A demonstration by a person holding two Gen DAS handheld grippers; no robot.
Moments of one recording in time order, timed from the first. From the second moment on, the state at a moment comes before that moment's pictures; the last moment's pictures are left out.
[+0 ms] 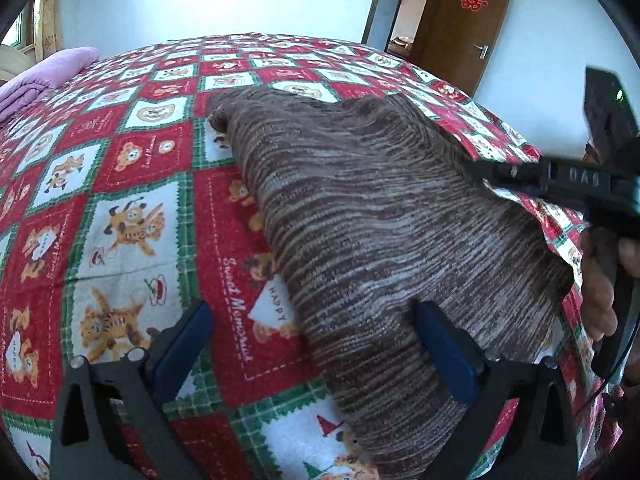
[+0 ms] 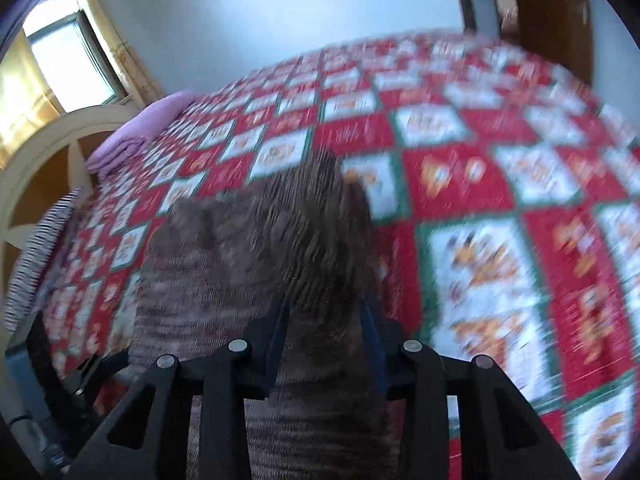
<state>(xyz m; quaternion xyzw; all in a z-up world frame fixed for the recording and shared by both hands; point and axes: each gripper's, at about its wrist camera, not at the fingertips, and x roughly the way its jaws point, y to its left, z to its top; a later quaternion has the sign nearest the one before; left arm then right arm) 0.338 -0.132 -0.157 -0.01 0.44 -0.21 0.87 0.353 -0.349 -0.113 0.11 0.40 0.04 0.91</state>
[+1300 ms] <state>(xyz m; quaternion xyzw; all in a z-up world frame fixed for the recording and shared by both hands) 0.334 -0.110 -0.152 -0.10 0.42 -0.24 0.87 0.399 -0.323 -0.100 0.08 0.37 0.13 0.92</state>
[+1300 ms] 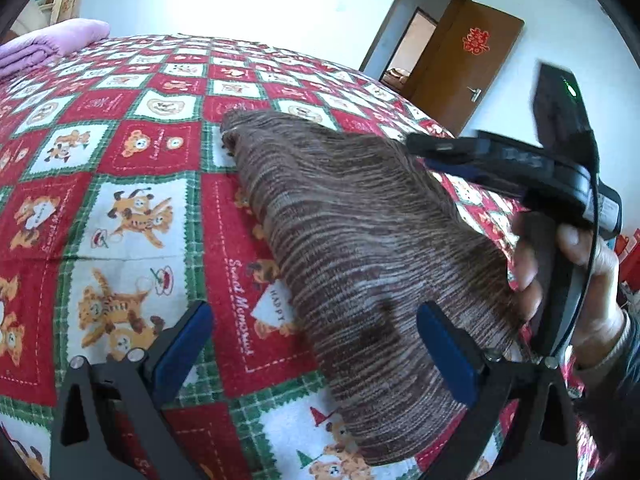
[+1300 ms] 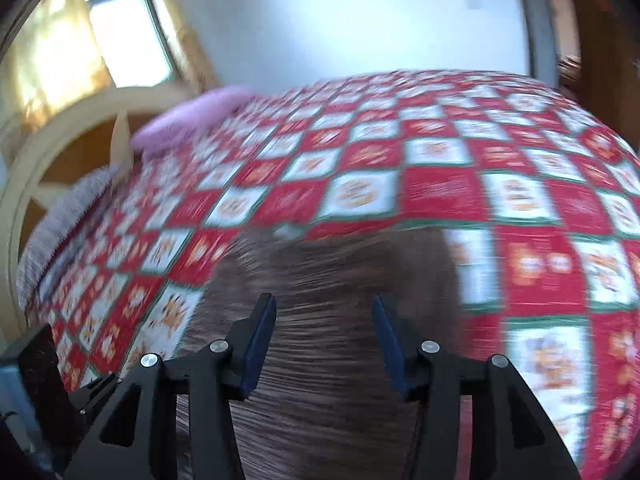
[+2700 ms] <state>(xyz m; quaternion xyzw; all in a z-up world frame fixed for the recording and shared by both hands) 0.330 -0.145 -0.156 -0.01 0.42 -0.27 0.87 0.433 -0.404 -0.176 0.27 0.43 0.22 0.84</state>
